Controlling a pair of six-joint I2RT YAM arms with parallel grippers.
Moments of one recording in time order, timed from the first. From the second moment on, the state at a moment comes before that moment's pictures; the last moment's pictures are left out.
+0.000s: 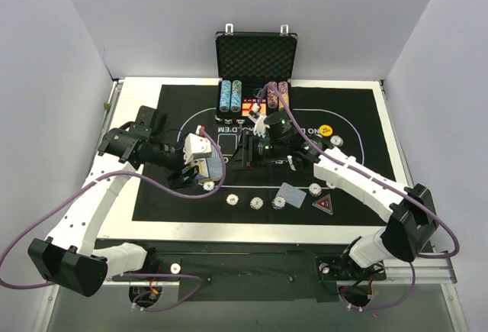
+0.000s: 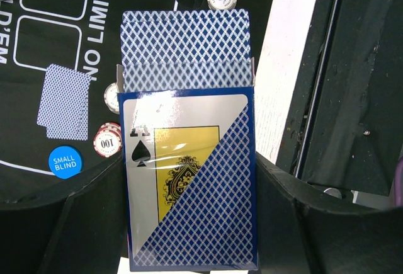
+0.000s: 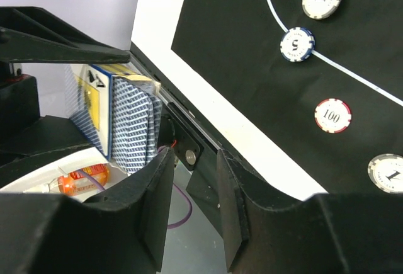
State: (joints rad) left arm -0.35 1.21 1.31 -1.19 0.63 0.87; right arm 0.77 1.46 1.18 -0.33 -0.42 0.78
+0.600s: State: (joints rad) left arm -0.35 1.21 1.31 -1.18 0.64 0.87; right arm 0.76 1.38 1.19 -0.33 -0.41 0.80
